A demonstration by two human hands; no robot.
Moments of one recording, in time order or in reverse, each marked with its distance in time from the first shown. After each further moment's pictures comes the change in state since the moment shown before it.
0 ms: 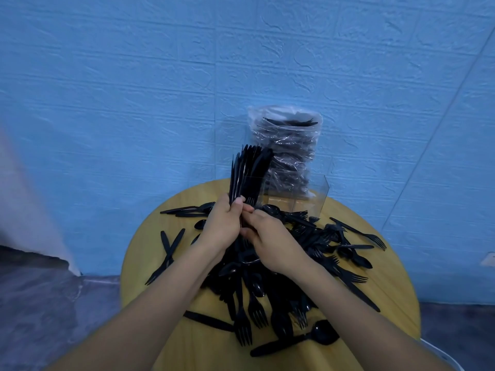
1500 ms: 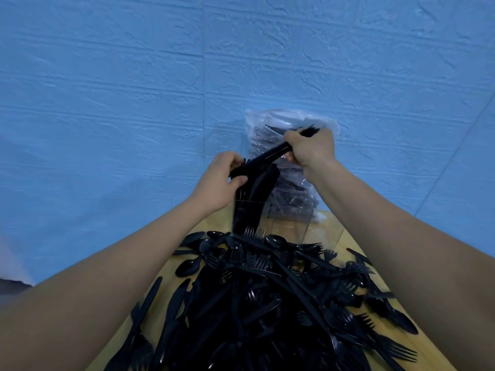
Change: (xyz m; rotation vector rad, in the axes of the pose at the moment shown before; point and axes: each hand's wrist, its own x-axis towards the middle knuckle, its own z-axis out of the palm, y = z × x) left_hand 0.182 0.001 -0.009 0.575 -0.109 0.511; right_hand 0.187 0.071 -0.102 0.538 0.669 0.489
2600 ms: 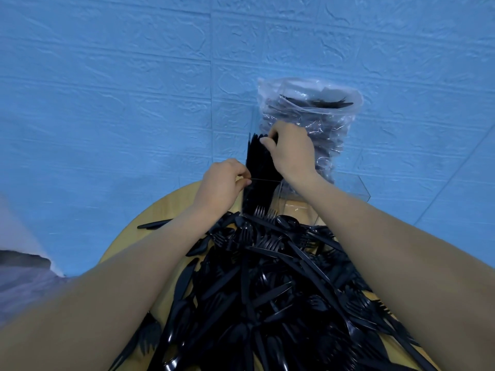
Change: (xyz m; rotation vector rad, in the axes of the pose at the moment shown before) left_hand -0.026 -0.029 0.022 0.262 0.014 -0.015; right_hand -0.007 0.055 0.044 -0.824 -0.065 -0.543
